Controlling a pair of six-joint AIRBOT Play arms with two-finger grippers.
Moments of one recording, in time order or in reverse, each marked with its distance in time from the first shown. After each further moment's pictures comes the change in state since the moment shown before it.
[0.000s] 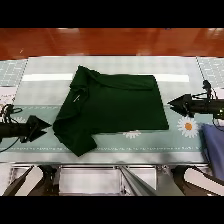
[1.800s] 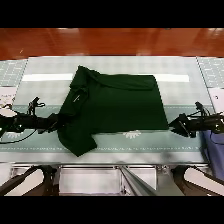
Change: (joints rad) left arm -0.347 -0.194 0.026 -0.077 0.214 0.100; right arm -0.053 -0.009 -0.156 -0.311 0.014 0.158
